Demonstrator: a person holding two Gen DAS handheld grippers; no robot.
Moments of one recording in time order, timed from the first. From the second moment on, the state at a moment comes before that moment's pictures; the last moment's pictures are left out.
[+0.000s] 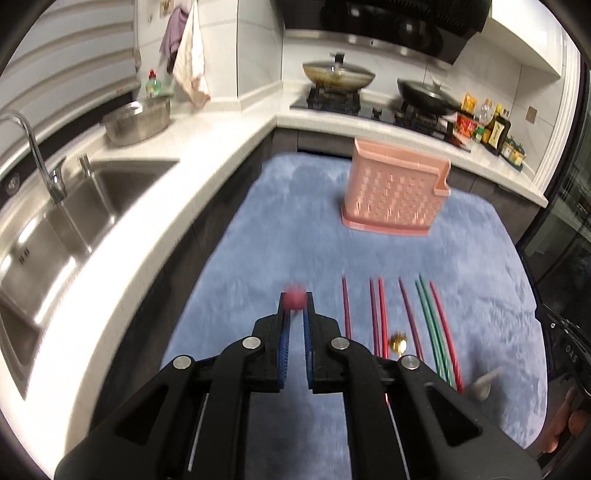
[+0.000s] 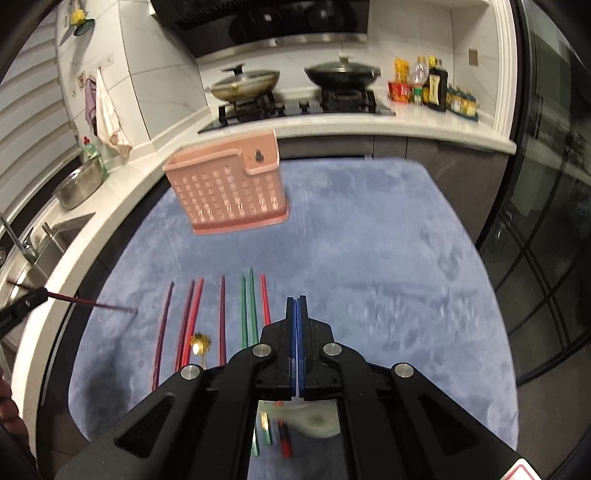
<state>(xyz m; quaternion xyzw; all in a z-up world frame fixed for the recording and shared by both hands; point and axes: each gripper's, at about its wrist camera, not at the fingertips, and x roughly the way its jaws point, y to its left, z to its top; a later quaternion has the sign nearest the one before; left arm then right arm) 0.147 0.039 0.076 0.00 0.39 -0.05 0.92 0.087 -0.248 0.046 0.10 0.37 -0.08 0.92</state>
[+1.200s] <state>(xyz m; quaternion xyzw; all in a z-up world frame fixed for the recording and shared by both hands) 0.137 0.017 0.073 -0.01 0.41 -0.09 0.91 0.086 -0.178 -0.073 0.00 0.49 -0.03 0.87</state>
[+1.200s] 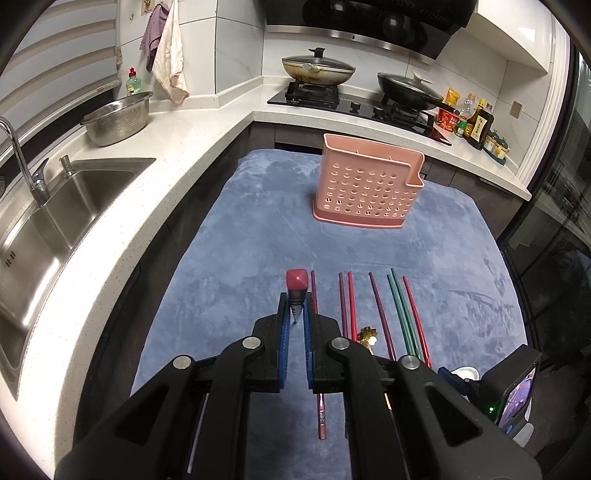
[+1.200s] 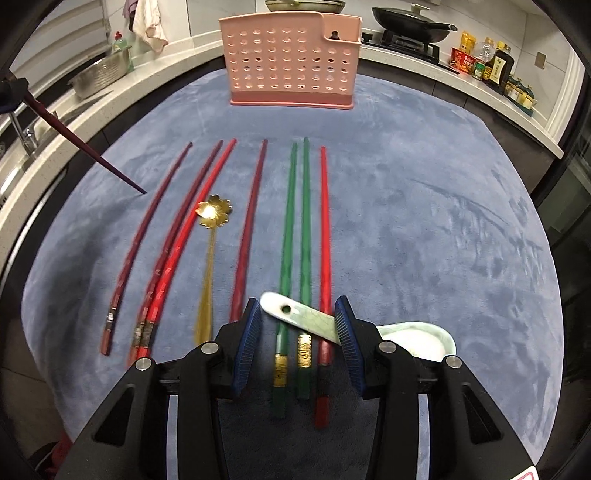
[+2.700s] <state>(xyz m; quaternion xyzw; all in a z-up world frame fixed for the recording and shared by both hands) 0.136 0.013 0.081 -0.01 0.40 -0.10 0.91 0.103 -0.236 -0.020 0.09 0.42 -0.04 0.90</state>
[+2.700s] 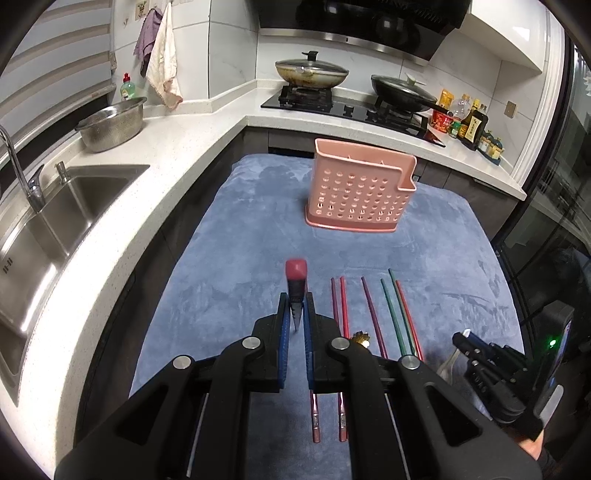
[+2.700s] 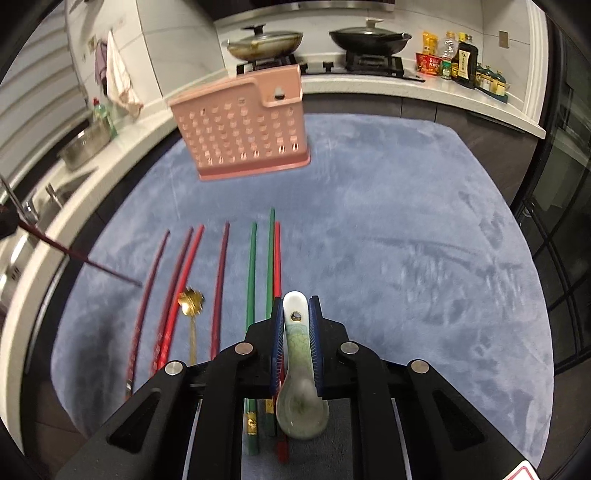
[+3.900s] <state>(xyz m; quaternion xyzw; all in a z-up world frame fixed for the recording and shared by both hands) 0.300 -0.057 0.210 0.00 0.24 -0.14 0.96 0.305 -0.275 0.142 0.10 0.30 -0.03 0.95</state>
